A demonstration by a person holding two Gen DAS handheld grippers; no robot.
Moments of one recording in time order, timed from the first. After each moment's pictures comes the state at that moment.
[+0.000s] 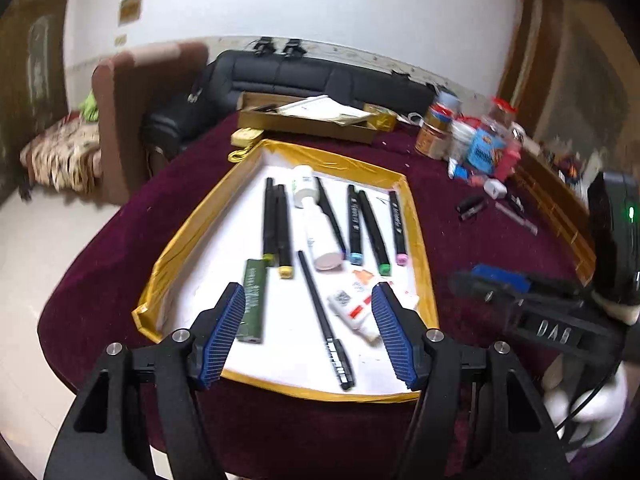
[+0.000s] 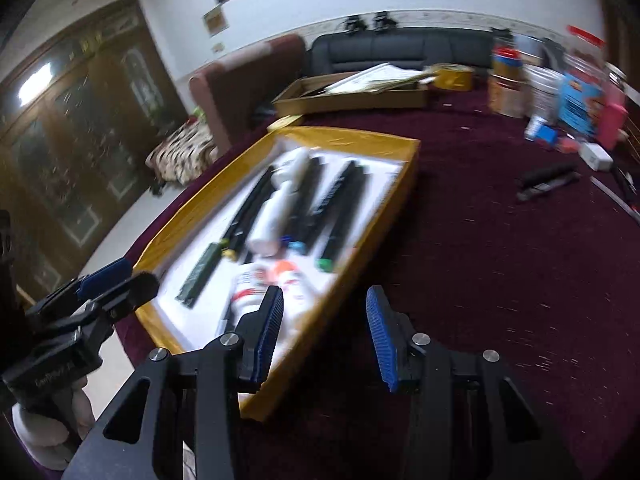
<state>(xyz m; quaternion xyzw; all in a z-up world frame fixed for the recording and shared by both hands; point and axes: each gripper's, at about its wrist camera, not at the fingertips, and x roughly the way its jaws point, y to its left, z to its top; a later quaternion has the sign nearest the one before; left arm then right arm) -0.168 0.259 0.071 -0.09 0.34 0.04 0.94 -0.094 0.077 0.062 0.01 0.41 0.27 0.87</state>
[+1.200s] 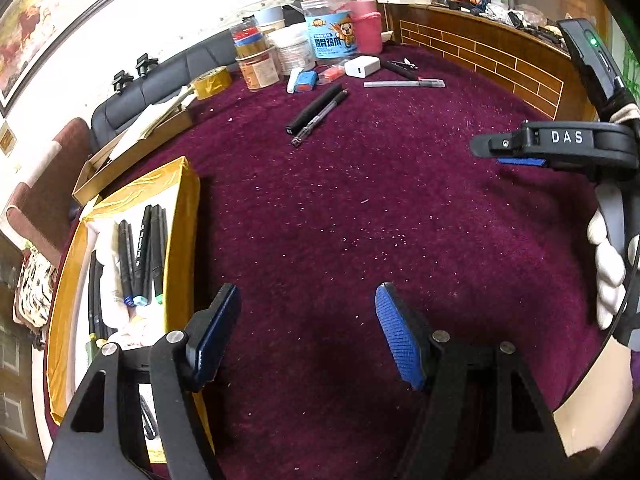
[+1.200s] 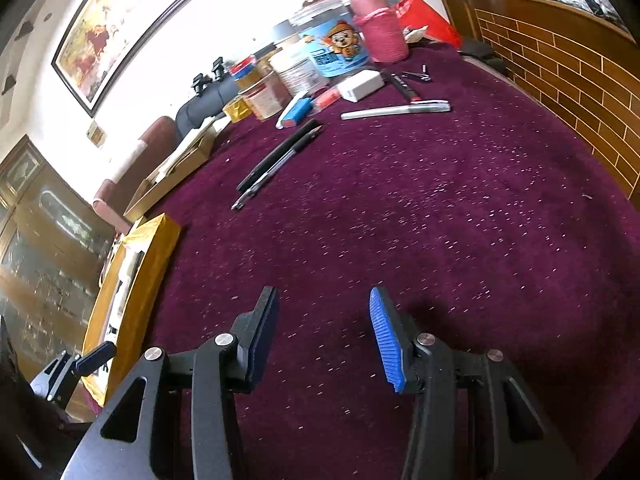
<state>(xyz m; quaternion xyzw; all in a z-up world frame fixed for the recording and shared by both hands) -0.107 0.027 0.047 0.16 0.42 -0.08 0.89 -0.066 -0.196 0.031 0.21 0.42 0.11 0.88</state>
